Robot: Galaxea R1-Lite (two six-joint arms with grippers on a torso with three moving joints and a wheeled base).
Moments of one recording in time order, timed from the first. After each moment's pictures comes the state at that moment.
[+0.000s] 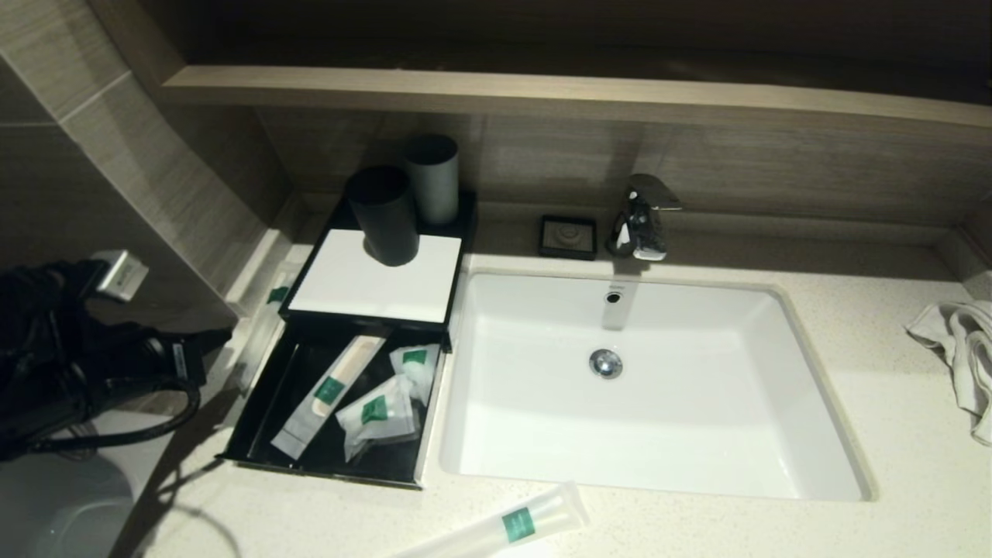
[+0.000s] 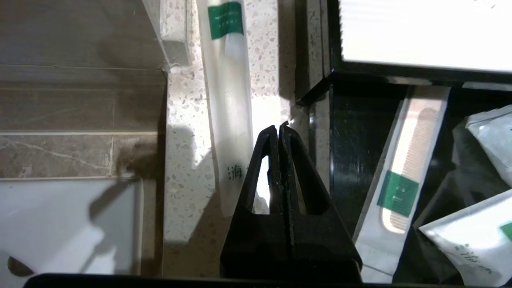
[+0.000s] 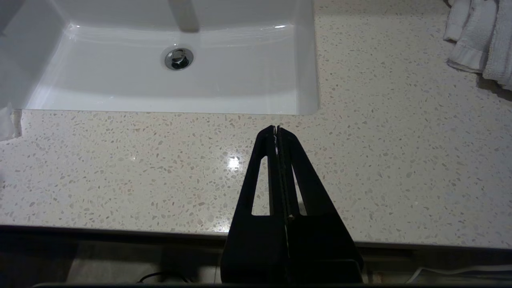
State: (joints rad) left arm 0.19 1.54 -0.57 -0.65 -0.40 0.05; right arm 0.00 0.00 0.00 0.00 -0.01 0.04
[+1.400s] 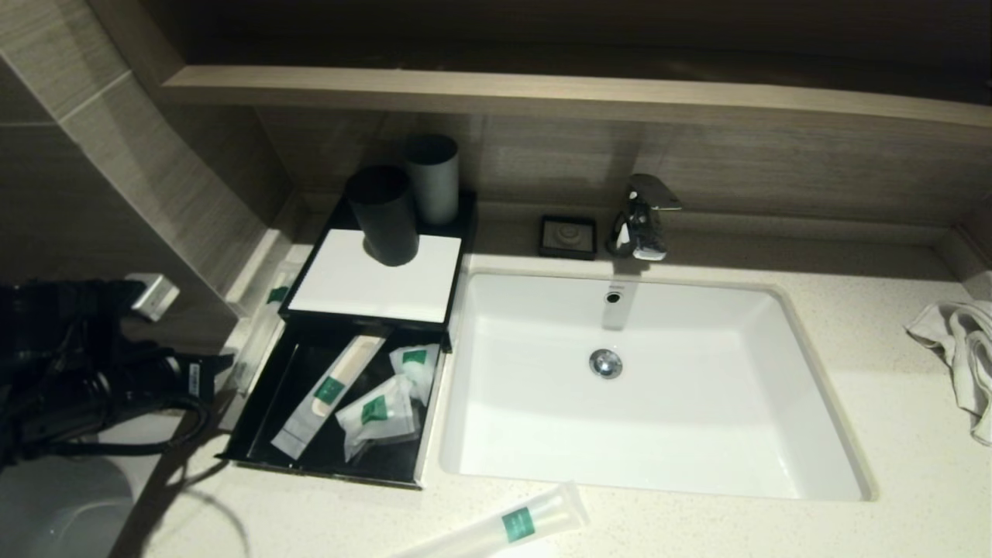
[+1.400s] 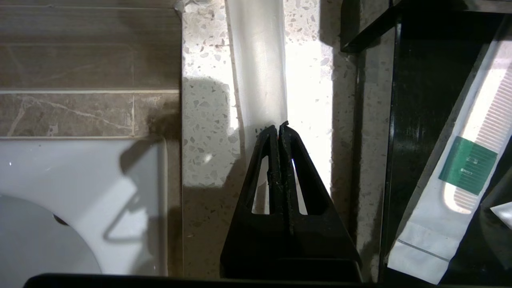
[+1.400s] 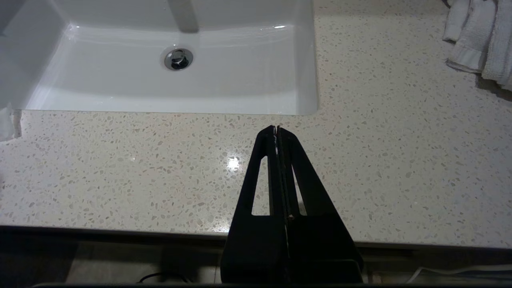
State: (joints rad) left arm 0.17 1.59 -0.60 -0.52 -0.30 0.14; right arm 0.00 0.00 0.00 0.00 -0.01 0.04
